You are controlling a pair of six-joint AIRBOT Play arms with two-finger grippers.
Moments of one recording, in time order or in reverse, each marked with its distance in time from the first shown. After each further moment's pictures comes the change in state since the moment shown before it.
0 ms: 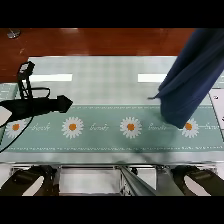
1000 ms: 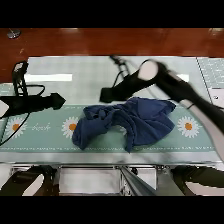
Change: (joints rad) left arm 0.124 -0.060 0.014 0.021 -0.053 0.050; right arm 0.311 -0.457 -0.593 0.320 0.029 0.021
